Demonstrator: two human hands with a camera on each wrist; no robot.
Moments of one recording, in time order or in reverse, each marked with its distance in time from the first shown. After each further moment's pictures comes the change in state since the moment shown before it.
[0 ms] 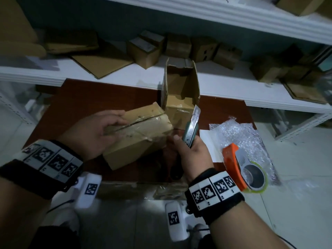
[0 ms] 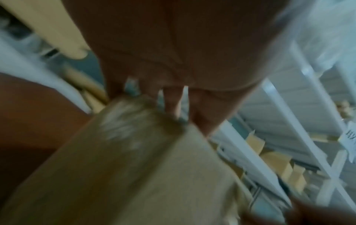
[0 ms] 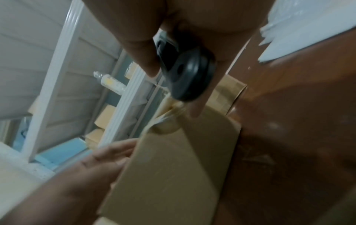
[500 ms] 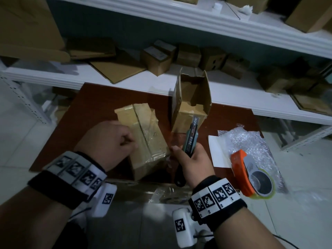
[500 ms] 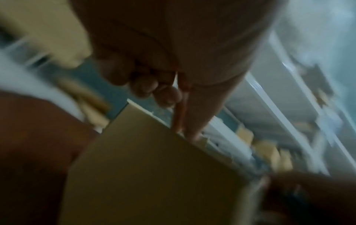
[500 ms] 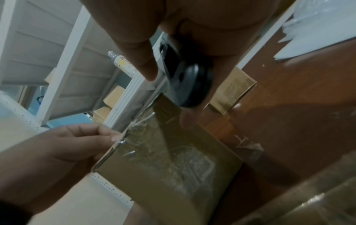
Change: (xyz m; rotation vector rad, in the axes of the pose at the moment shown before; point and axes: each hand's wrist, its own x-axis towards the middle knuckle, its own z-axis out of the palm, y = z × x) left_hand -0.030 -0.001 0.005 0.185 0.160 -0.061; right_hand -0.022 0.006 0.024 -0.205 -0.016 -0.081
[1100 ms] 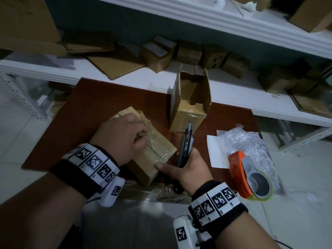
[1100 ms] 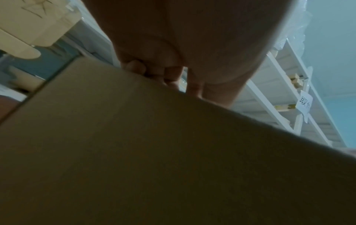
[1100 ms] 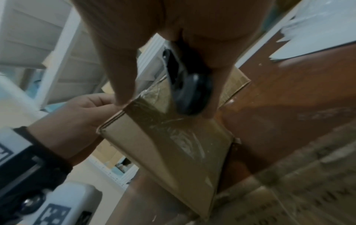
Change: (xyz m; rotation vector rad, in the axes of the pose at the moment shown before) left_hand 0.020 0.016 0.021 0.097 0.038 0.165; right_hand 0.000 0.010 -0.011 -0.186 -0.132 0.021
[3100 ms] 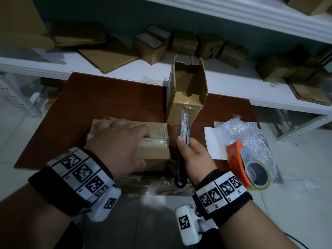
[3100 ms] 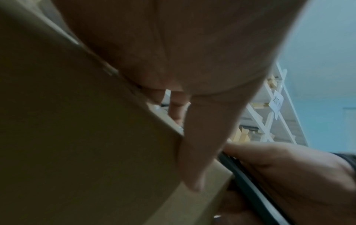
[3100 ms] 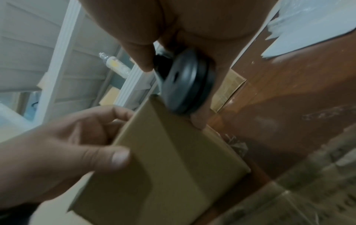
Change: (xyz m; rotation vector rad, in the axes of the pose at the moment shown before) left_hand -0.017 0.028 -0.012 0.146 -0.299 0.036; right_hand 0.012 0.006 -0.006 0.199 0.086 0.075
